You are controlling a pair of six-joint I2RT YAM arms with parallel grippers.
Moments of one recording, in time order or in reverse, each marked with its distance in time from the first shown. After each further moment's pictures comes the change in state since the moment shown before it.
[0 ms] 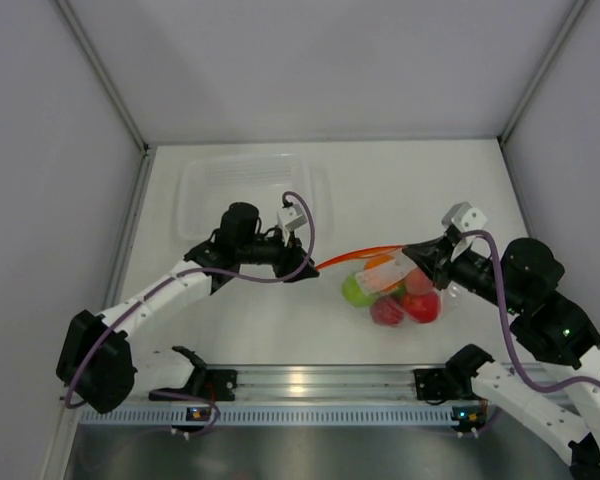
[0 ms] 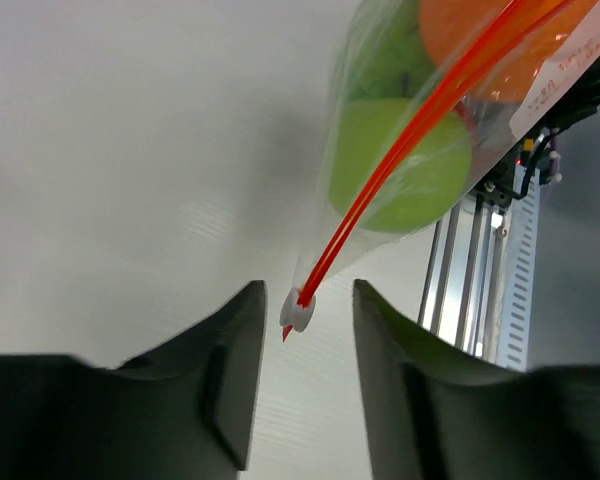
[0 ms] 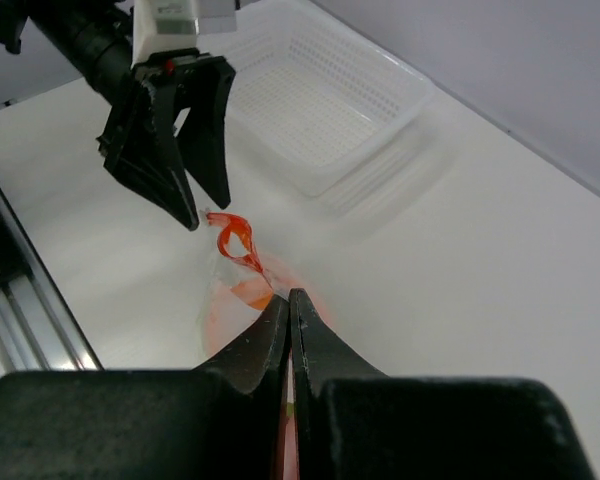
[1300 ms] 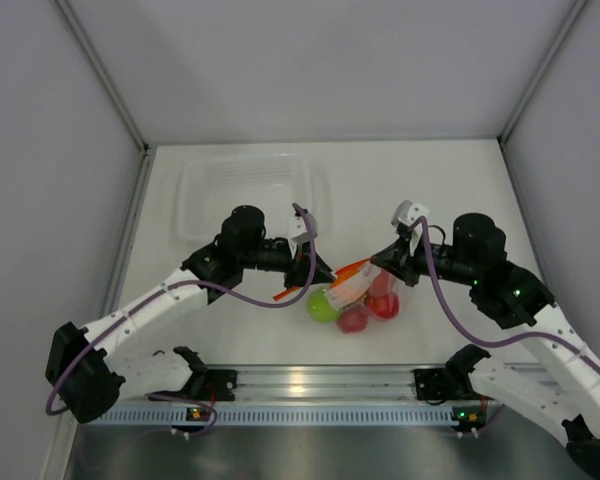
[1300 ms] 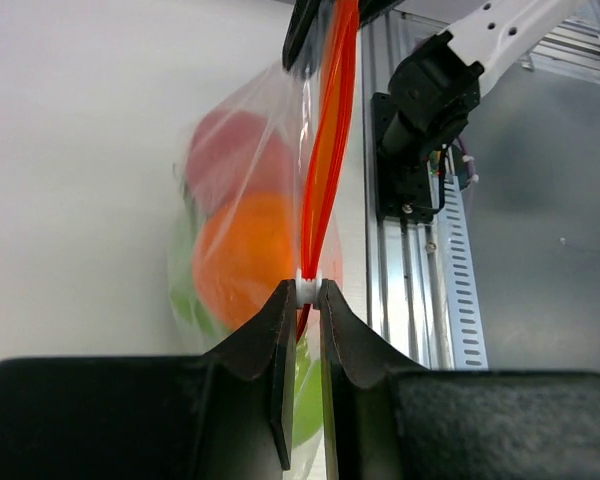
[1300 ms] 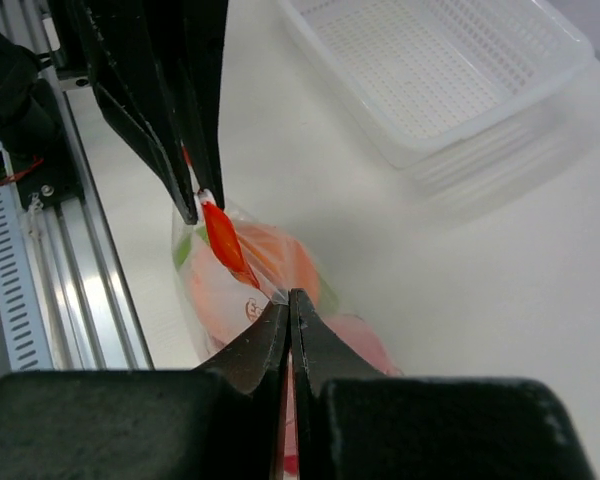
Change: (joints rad) left arm -0.156 -0.060 0.091 0.029 0.080 0.018; right arm 0.001 0.195 -0.071 0.076 -0.271 -0.089
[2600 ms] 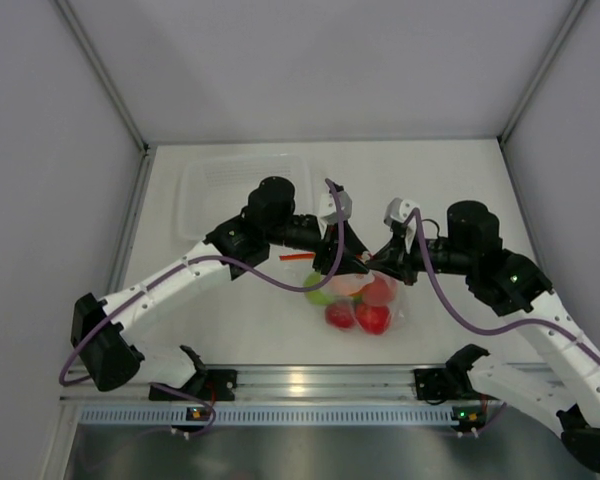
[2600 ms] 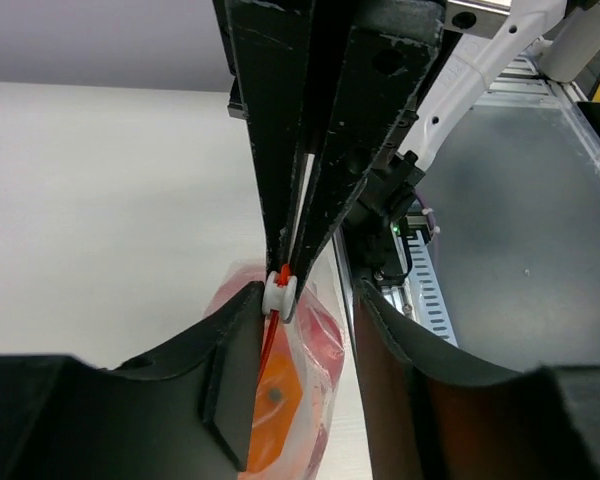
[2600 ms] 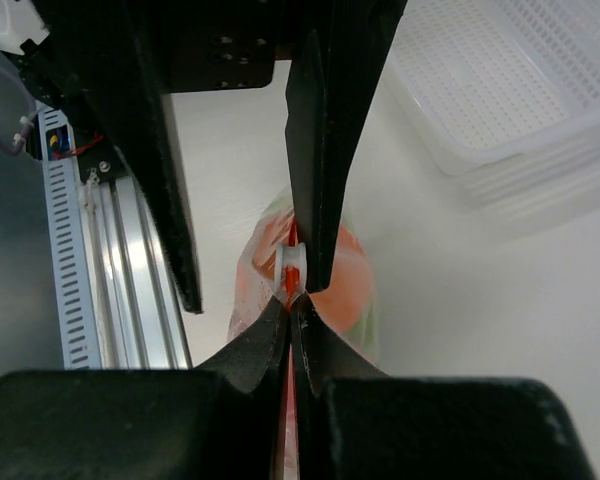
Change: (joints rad) left arm -0.112 0.190 0.325 -0.026 0.041 -0.004; right arm -0.021 0.082 0.096 -0.091 -0.138 -0.044
